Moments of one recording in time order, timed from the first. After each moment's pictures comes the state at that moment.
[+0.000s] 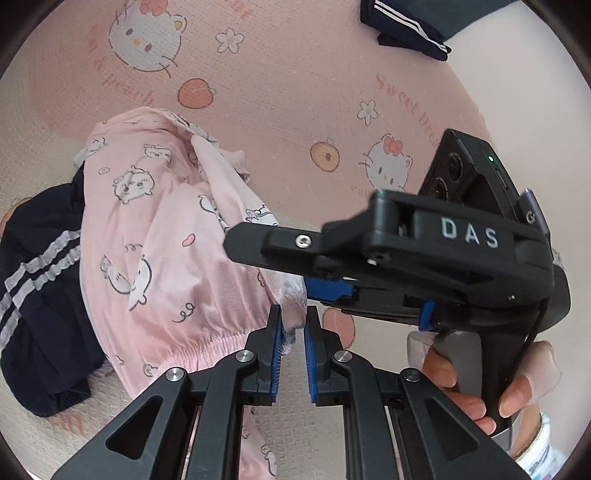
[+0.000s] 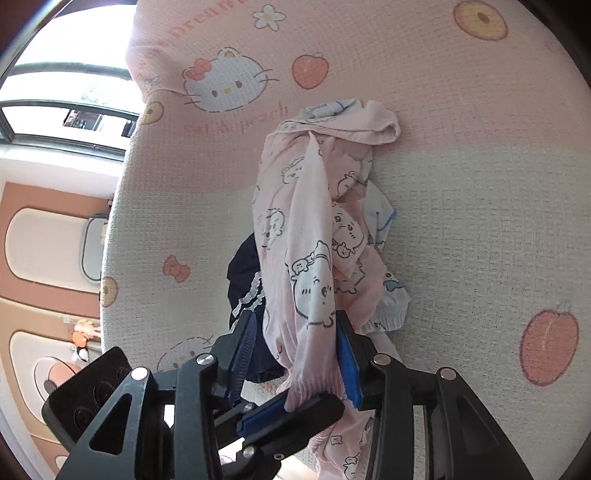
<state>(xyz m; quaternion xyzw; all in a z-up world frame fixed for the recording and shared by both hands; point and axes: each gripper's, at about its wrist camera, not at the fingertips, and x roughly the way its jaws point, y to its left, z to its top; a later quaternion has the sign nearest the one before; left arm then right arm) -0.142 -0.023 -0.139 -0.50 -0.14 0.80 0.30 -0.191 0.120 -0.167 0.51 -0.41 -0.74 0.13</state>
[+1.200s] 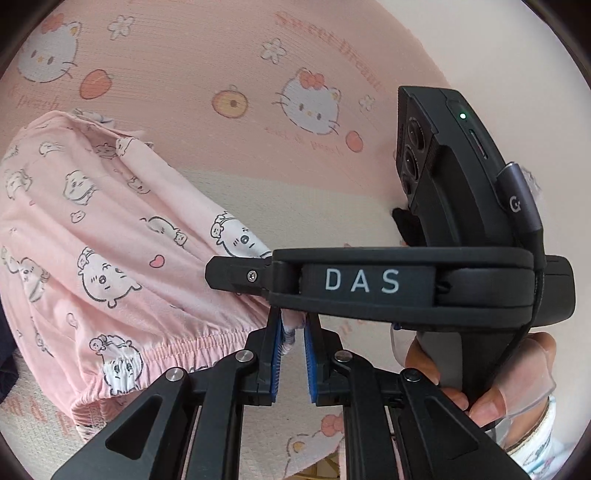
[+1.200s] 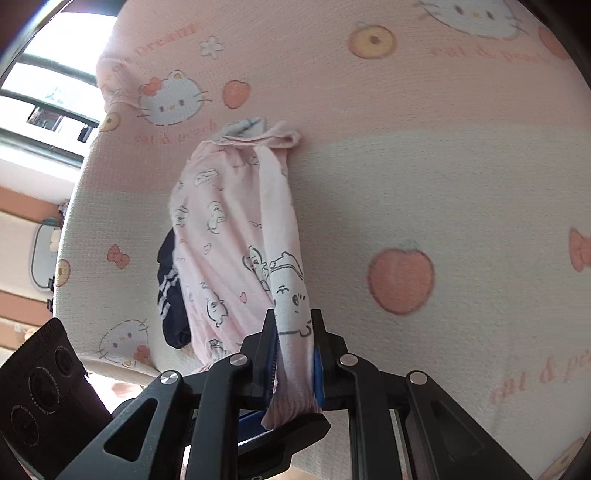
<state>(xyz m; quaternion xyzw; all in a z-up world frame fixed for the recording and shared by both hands) -0.087 0.065 -0.130 -0.52 -0.06 0.75 0.40 -0.096 0.172 -0.164 0.53 -0.35 -0.77 0.01</state>
